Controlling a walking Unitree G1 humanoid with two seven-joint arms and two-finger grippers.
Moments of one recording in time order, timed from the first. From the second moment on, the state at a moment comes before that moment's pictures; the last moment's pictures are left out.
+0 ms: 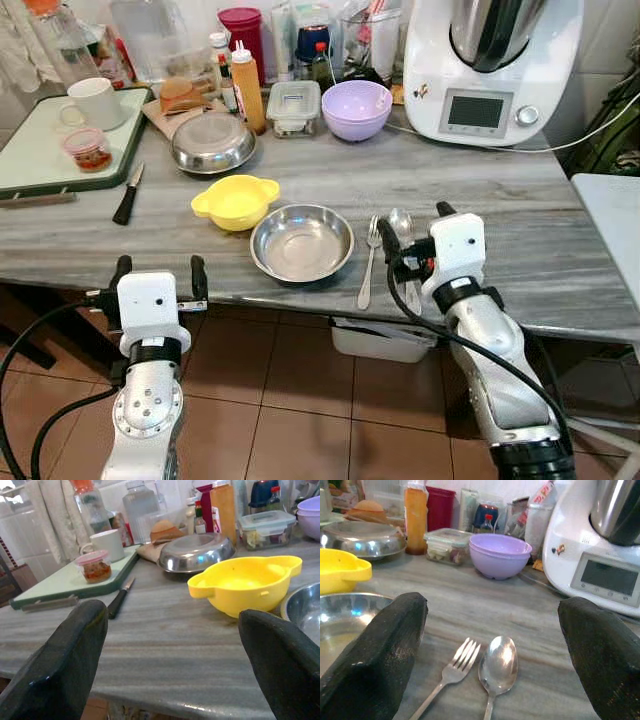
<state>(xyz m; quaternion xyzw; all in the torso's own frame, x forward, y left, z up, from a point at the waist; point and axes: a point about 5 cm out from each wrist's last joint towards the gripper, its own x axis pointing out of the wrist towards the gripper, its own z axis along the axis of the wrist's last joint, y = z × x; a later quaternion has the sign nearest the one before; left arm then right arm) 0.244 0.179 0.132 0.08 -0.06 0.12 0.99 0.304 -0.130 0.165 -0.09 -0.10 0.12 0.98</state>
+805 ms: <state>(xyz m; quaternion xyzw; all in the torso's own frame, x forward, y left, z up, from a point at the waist) 0.251 0.175 0.131 0.07 -0.07 0.11 0.99 0.306 -0.131 0.161 -0.09 -0.09 0.12 0.98</state>
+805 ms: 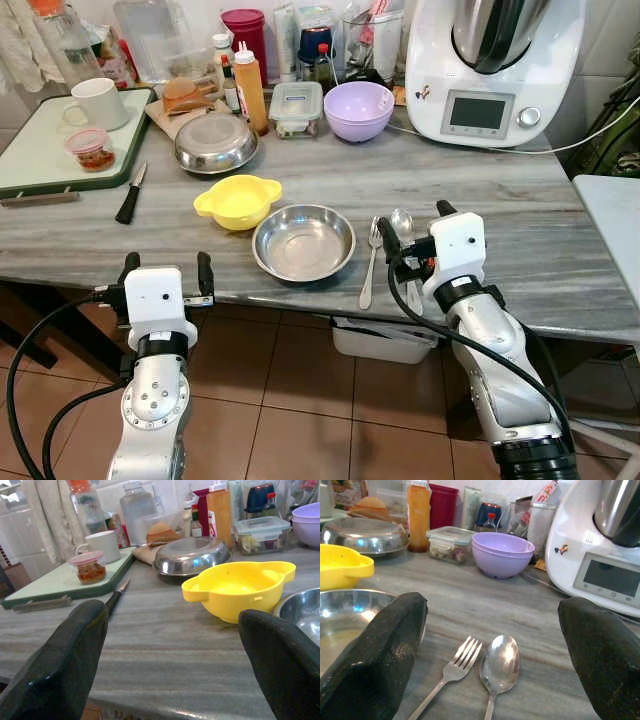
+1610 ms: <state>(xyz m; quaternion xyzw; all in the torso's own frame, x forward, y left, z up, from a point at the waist) 0.251 0.175 0.129 0.07 -0.07 0.11 0.99 0.307 -0.128 0.161 -0.09 -0.09 0.13 0.98</state>
